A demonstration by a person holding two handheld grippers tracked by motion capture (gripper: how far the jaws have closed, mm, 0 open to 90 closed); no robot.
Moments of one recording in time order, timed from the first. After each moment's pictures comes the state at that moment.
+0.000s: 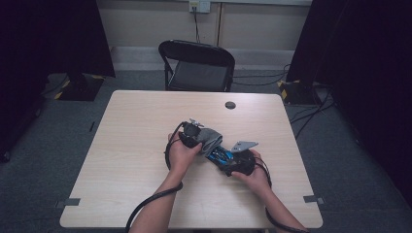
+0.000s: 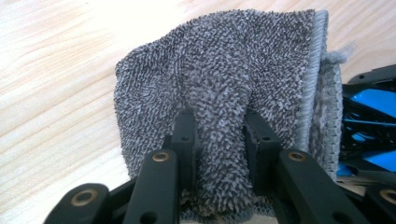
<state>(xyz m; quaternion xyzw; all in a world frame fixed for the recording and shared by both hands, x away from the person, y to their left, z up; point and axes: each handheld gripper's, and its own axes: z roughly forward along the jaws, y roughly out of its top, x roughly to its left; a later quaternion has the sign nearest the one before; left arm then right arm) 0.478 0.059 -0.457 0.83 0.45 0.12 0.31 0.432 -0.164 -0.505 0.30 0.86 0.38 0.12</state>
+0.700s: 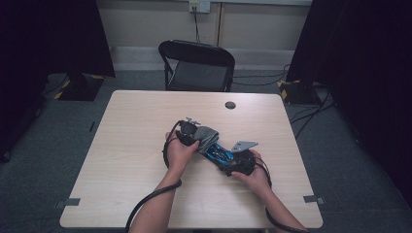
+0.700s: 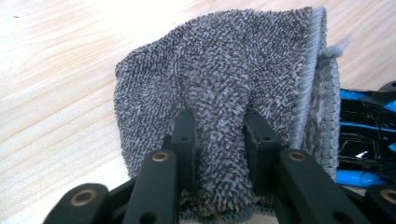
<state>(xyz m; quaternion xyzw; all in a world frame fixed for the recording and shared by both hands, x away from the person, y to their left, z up) 0.487 0.070 -0.461 0.82 0.46 0.13 0.31 0.432 -0.164 -0.505 0.30 0.86 0.38 0.12</state>
